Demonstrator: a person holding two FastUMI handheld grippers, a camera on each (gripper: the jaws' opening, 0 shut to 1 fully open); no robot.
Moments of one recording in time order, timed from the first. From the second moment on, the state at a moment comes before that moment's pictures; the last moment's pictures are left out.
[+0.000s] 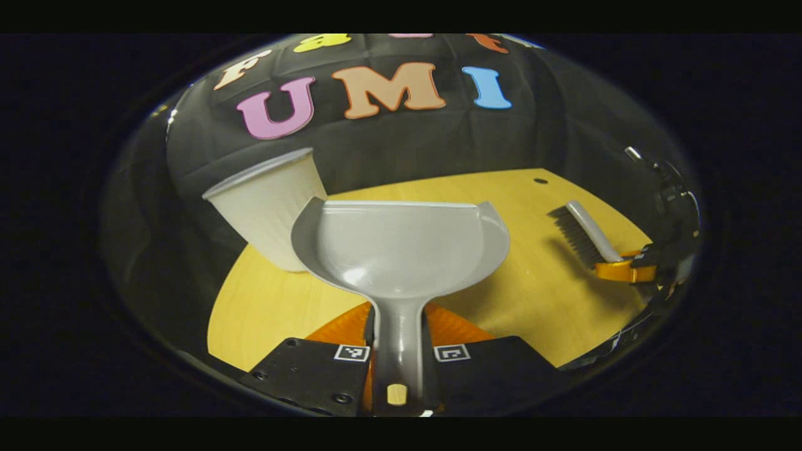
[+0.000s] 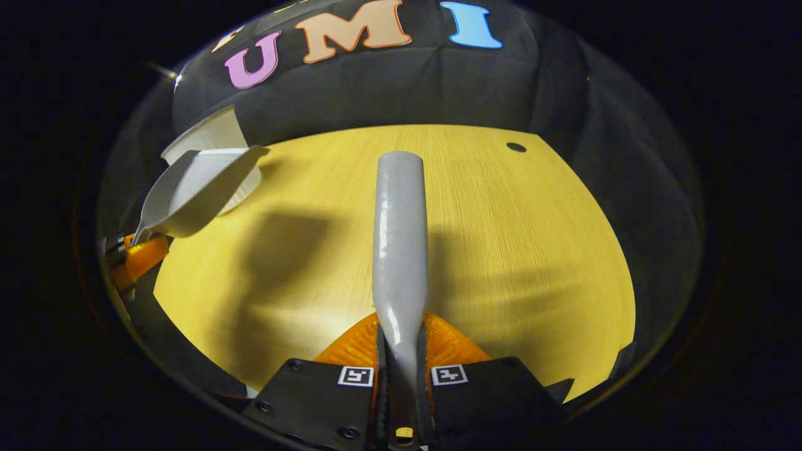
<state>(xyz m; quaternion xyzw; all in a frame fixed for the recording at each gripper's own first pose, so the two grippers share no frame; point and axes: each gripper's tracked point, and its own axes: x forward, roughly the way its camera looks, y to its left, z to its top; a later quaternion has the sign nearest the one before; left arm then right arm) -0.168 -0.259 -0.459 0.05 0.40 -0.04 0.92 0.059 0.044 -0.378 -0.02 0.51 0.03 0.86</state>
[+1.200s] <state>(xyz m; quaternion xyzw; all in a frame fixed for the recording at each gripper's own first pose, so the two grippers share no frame) -0.133 -0.242 -0.460 0.03 0.47 -0.01 0.88 0.042 0.042 -0.374 -0.07 0.57 0.02 0.82</state>
